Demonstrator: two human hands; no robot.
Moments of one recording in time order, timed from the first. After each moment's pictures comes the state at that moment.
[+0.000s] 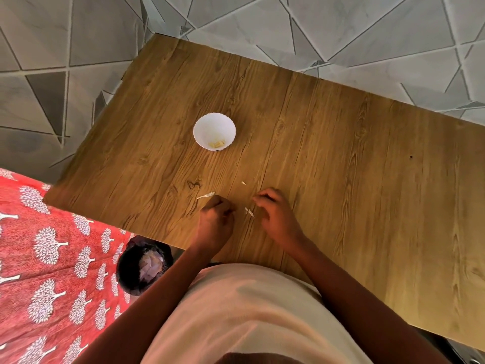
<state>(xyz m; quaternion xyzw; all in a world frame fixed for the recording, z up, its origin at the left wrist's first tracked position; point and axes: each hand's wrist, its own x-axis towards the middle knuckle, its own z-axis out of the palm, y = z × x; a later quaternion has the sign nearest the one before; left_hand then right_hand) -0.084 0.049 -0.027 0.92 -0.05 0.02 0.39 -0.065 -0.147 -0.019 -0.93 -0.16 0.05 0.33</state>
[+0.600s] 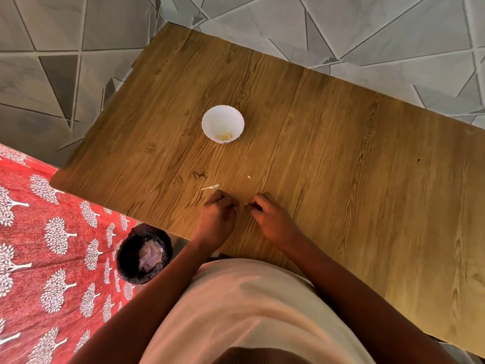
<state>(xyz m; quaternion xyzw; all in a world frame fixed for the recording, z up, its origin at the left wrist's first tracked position) -0.094 0.055 -0.036 0.91 -0.04 0.04 0.40 -0.076 -0.134 -0.024 -0.94 -0.29 0.06 0.19</state>
